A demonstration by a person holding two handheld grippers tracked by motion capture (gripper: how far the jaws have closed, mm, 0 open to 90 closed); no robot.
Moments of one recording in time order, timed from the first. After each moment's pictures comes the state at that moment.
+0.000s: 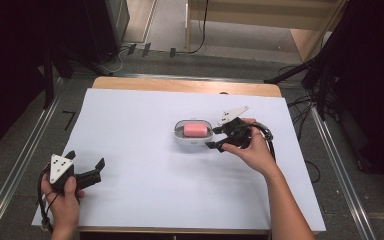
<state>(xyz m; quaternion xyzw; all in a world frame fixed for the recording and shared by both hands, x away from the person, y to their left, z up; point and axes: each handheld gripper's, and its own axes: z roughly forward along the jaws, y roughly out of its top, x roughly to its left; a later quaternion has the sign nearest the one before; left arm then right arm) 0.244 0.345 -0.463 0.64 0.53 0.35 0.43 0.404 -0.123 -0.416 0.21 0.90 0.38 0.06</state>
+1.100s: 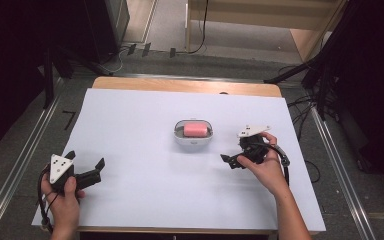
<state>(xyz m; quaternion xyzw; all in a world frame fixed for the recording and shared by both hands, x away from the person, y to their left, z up) 0.244 0.345 -0.463 0.64 0.53 0.35 0.43 0.361 -0.167 -0.441 0.36 0.85 0.37 0.12</state>
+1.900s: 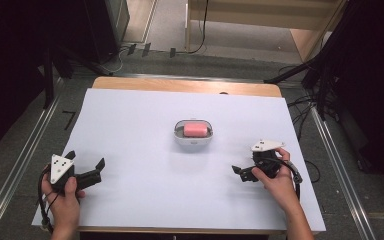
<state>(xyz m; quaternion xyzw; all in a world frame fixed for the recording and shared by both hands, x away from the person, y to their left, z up) 0.243 0.344 -0.463 0.64 0.53 0.36 0.43 0.328 -0.202 -0.464 0.38 0.84 0.37 0.13</state>
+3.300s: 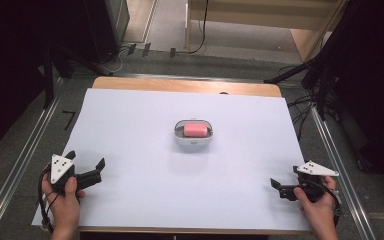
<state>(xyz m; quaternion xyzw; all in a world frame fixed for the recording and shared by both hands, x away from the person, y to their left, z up) 0.244 0.344 -0.463 0.64 0.53 0.36 0.43 0.269 -0.312 -0.485 0.48 0.76 0.39 0.18</state>
